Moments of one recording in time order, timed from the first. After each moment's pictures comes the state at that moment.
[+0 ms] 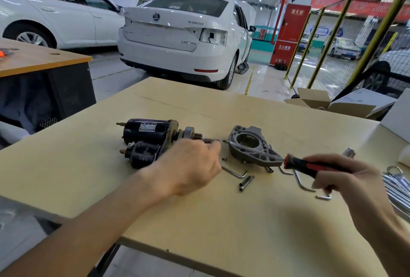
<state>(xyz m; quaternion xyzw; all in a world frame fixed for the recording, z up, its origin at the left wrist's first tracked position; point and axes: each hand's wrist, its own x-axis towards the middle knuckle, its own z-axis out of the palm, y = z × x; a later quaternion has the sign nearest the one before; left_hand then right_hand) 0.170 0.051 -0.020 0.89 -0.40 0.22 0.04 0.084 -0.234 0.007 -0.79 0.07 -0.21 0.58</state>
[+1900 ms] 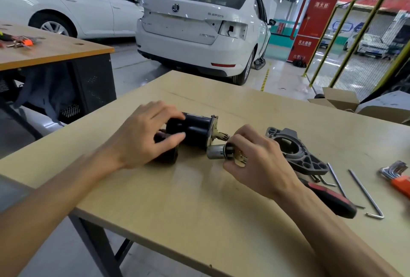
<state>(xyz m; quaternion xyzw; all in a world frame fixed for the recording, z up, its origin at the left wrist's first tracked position) 0.203 0.195 -0.014 0.88 -0.32 0.29 0.20 0.170 -0.076 -0.014 -0.89 -0.30 -0.30 0.13</state>
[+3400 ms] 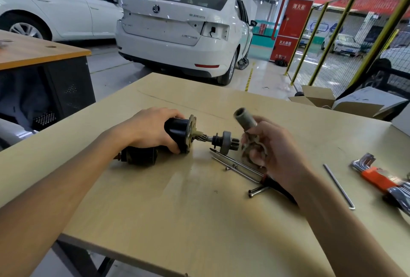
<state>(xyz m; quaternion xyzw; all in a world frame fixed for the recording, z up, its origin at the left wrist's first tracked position) 0.255 0.143 0.012 0.95 -0.21 0.01 0.22 0.172 -0.115 0.021 -0.66 -0.01 0.00 0.75</state>
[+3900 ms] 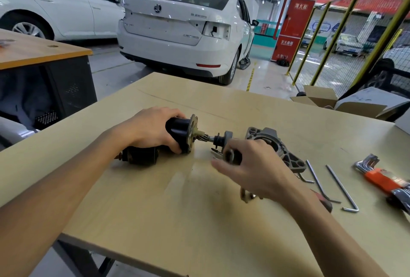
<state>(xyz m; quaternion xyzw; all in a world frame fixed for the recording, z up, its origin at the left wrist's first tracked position) 0.257 0.142 0.010 0.96 -0.21 0.01 0.21 0.154 -0.095 0.010 -0.95 -0.17 -0.13 0.21</state>
